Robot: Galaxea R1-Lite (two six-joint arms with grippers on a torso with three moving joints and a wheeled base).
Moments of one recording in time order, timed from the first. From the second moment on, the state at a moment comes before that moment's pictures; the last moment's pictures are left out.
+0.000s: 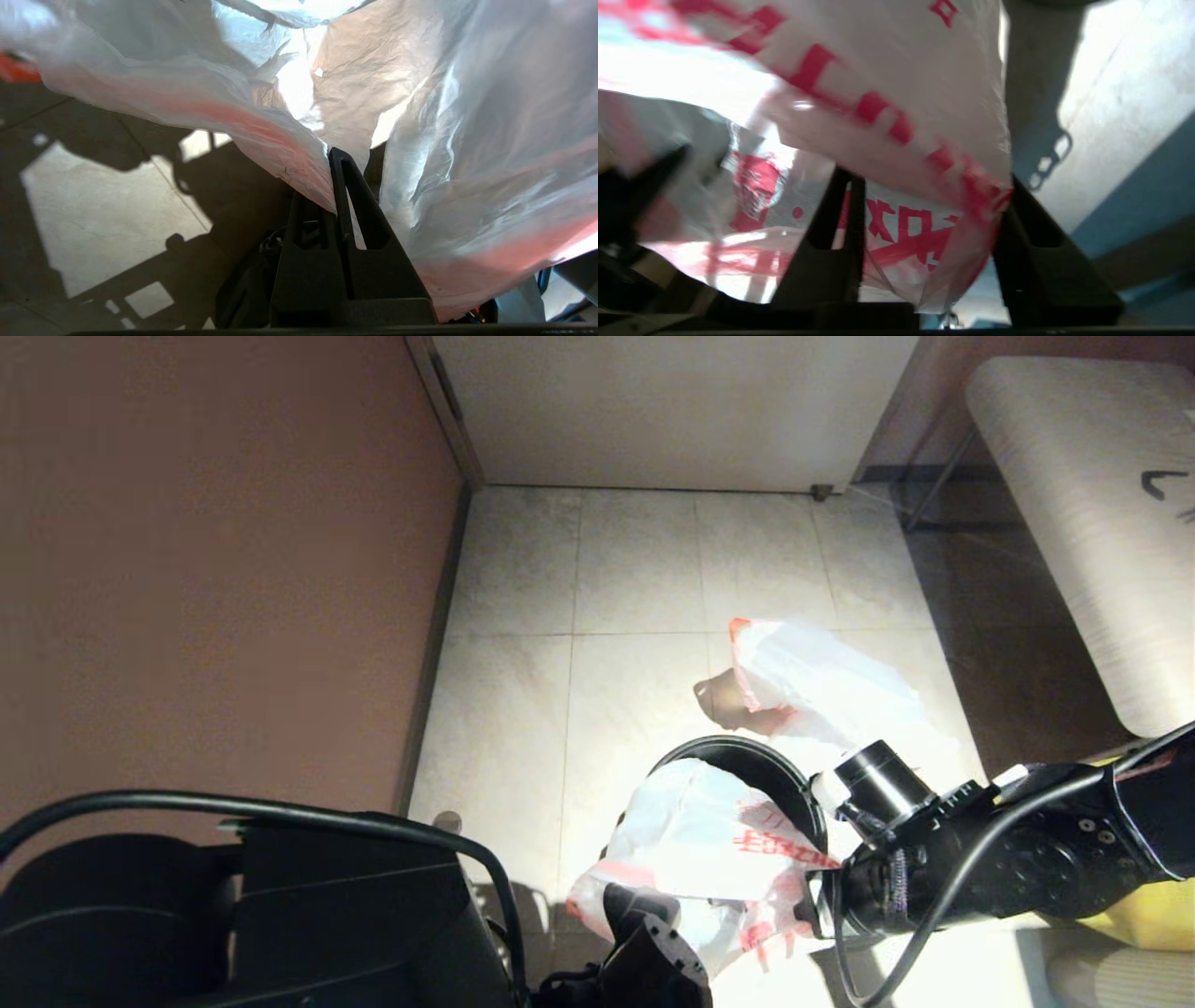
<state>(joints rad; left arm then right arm) -1.02 2.21 -0.70 -0.62 0.32 -0.43 0.57 1.86 -0.94 0.17 -0.13 0.45</state>
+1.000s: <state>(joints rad) -0.93 2.45 -1.02 -0.62 0.53 -0.22 0.42 2.28 -0.80 -0.39 -0.33 0.33</state>
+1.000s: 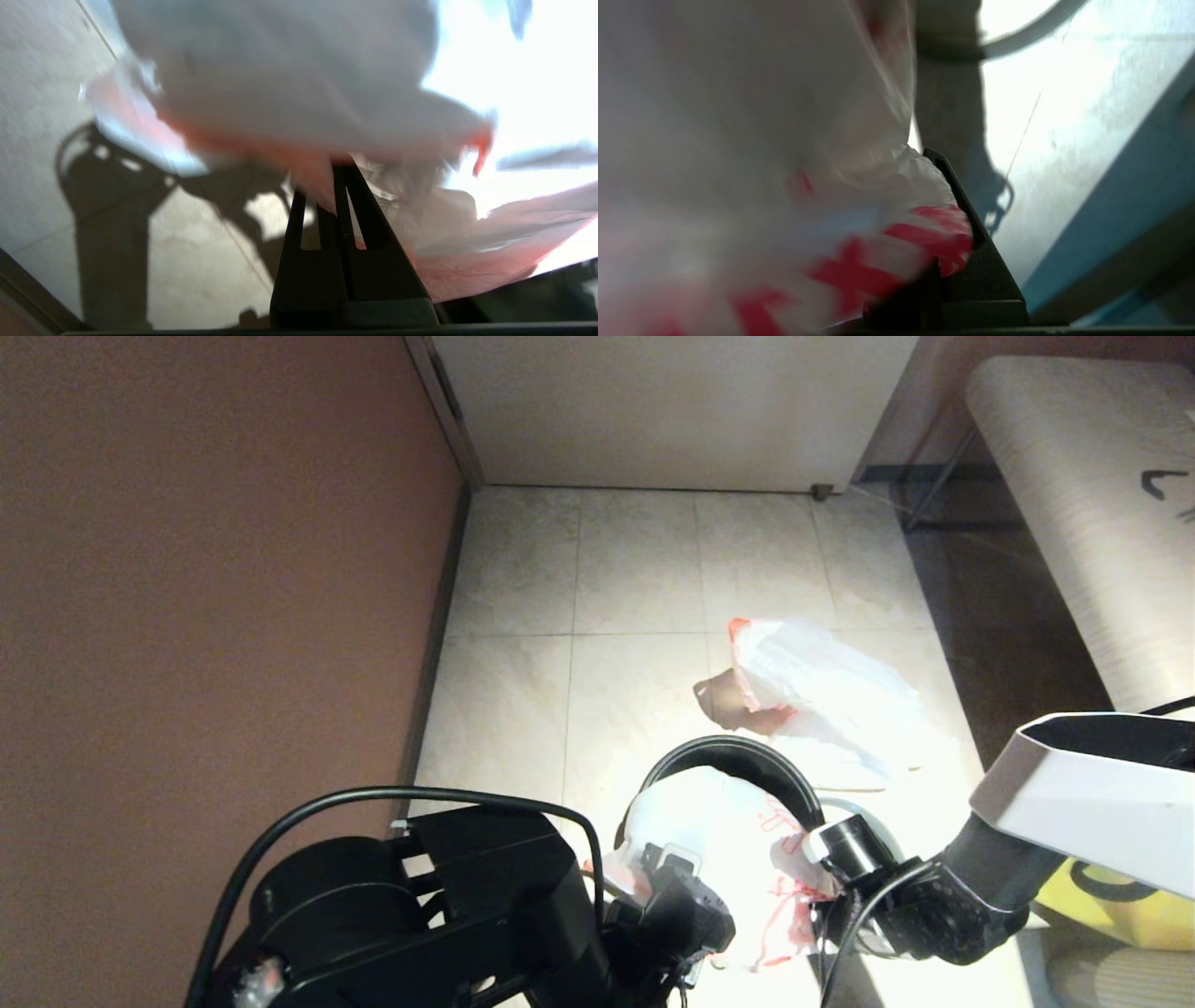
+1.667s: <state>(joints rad) -0.86 2.42 -0.86 -0.88 0.55 -0.21 0.48 2.44 -1.20 -0.48 -0.27 0.30</state>
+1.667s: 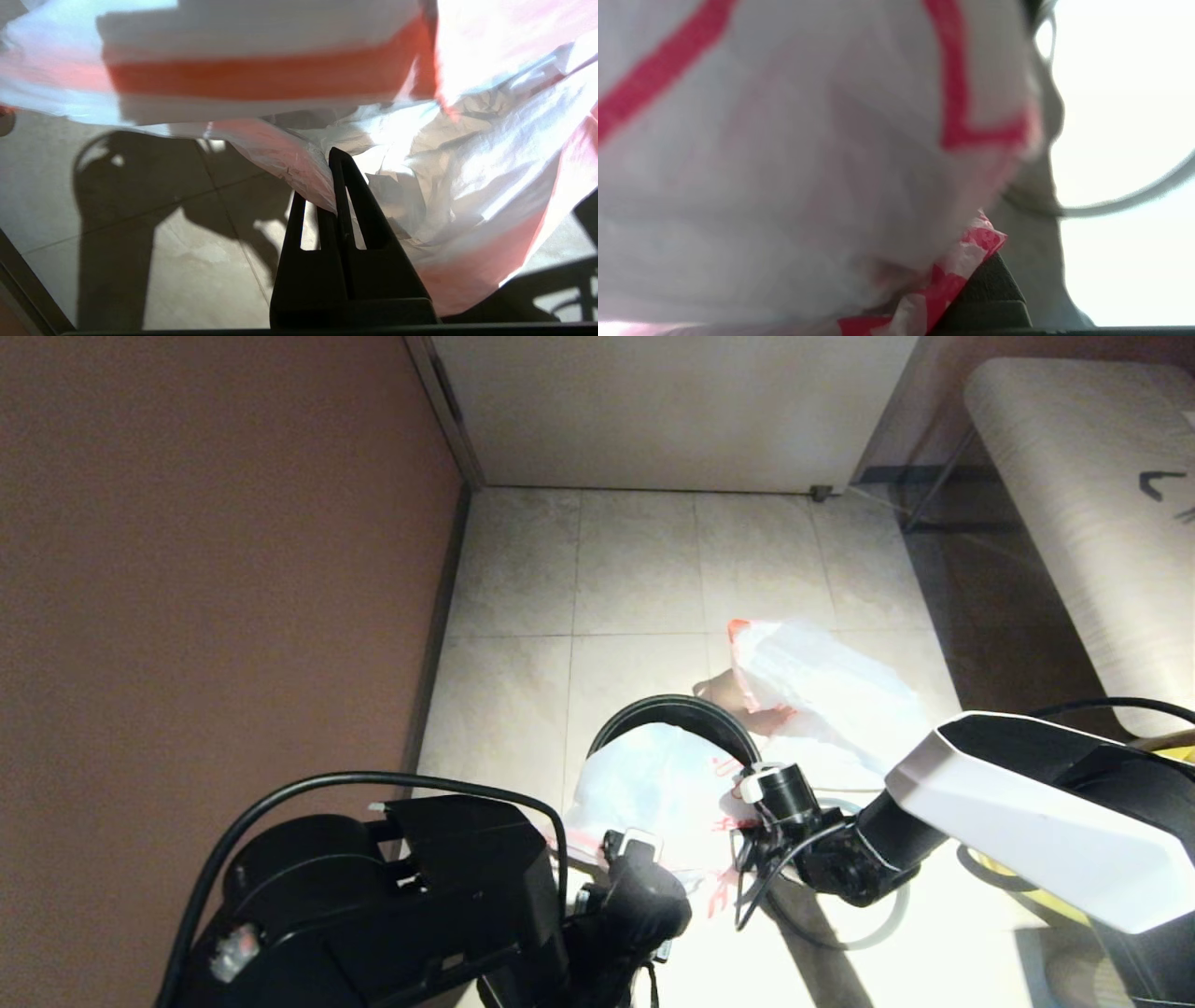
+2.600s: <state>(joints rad) -0.75 2.23 -0.55 -1.14 0.55 -0.14 0.55 2.22 -1.08 -0.35 -0.28 0.30</state>
